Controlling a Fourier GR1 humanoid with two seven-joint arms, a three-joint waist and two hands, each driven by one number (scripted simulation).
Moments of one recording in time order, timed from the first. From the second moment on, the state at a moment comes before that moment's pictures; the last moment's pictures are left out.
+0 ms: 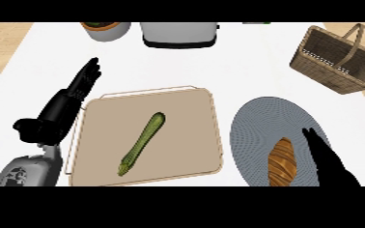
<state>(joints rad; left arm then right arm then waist) -0.16 0.26 -0.03 -1.60 0.01 -0.13 0.02 0.38 -0.27 0.23 -2.06 0.87 0.04 0.52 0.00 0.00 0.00</state>
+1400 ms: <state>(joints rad) -0.14 0.19 0.03 -1.63 -0.05 -0.20 0.03 0.25 -0.18 0.16 -1.71 0.91 0.07 0.43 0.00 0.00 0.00</state>
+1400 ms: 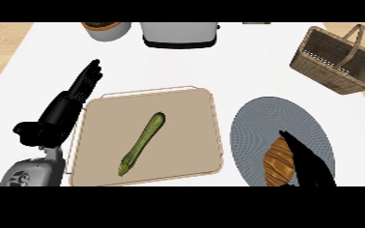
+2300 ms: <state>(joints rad) -0.16 0.17 0.03 -1.62 -0.08 -0.20 0.05 0.13 -0.17 0.25 -1.65 1.09 0.09 0.44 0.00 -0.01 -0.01</state>
